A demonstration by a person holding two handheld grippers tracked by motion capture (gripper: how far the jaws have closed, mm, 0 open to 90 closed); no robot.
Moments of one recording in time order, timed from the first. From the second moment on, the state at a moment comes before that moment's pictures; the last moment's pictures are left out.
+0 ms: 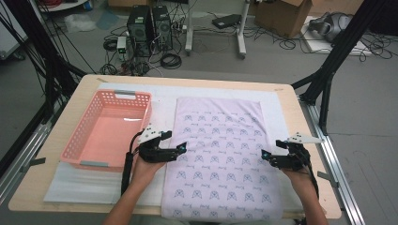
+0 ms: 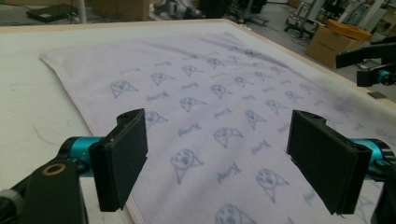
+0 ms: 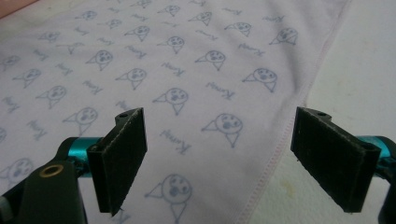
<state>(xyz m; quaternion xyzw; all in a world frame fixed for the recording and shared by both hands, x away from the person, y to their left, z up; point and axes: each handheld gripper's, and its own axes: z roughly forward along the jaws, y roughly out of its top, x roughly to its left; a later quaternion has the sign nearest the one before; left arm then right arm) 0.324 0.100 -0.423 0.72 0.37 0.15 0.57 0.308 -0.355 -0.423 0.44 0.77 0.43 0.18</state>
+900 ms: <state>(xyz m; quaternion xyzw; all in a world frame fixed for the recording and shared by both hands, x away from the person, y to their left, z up) 0.424 0.086 -0.444 0.71 0.52 0.16 0.45 0.398 -0.362 -0.431 0.53 0.73 0.39 0.16</state>
